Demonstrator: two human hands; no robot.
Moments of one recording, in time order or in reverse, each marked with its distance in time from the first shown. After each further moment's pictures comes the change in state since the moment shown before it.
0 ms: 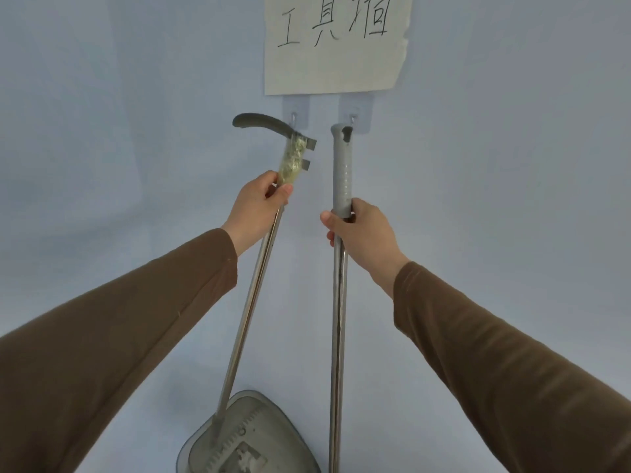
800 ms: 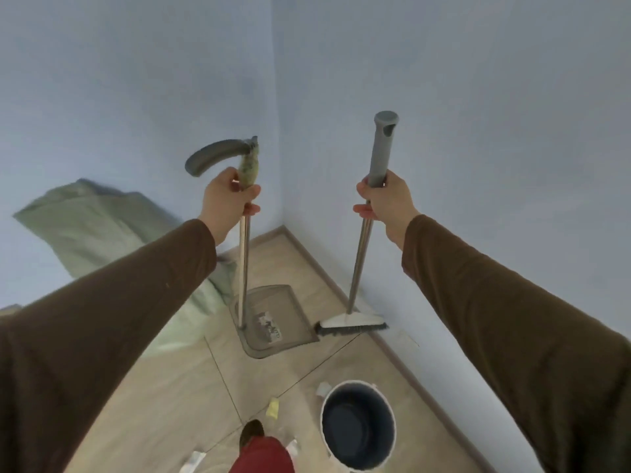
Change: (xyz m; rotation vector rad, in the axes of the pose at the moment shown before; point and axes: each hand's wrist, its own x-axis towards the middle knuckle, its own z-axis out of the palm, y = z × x) left_hand -0.512 0.036 -0.025 -0.051 0.263 -0.838; right_hand -0.342 0.106 -0.025 0.282 -0.496 0.473
